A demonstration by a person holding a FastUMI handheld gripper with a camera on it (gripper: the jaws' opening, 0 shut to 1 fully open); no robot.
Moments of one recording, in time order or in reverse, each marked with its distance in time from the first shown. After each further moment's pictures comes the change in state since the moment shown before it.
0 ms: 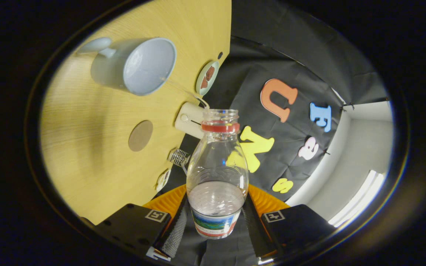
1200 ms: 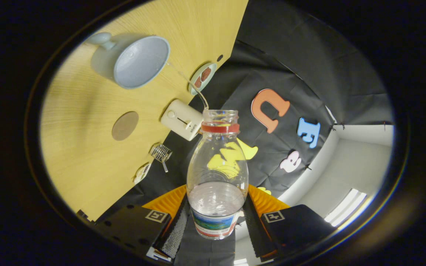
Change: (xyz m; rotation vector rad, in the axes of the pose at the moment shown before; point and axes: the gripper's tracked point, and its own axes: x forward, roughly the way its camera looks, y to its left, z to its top) arm -0.005 -0.039 0.004 -0.156 -0.019 -0.112
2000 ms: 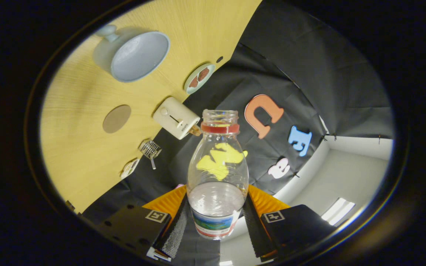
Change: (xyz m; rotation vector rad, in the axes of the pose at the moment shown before) arm -0.001 -0.023 0.002 -0.071 -0.020 -0.071
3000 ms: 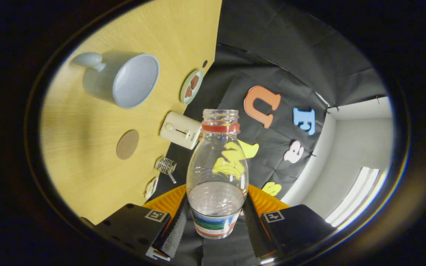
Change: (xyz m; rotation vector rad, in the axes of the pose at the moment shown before) arm -0.015 0.041 0.008 0.324 -0.022 0.085
